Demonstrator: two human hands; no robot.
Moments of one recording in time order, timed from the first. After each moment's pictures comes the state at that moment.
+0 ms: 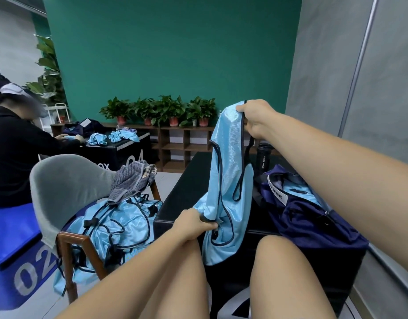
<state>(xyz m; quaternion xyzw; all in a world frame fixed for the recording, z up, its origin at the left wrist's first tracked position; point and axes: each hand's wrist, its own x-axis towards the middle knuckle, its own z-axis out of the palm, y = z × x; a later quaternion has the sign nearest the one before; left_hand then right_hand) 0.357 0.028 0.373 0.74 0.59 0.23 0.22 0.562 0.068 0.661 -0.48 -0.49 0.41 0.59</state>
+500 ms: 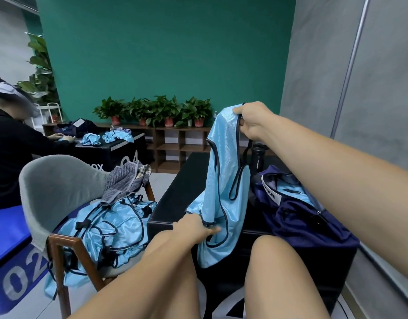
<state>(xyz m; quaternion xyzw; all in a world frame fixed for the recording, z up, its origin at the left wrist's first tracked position) 0.390 0.023 0.363 0.69 0.69 0.15 0.15 0.573 0.070 0.658 -0.47 -0.48 0.44 0.60</state>
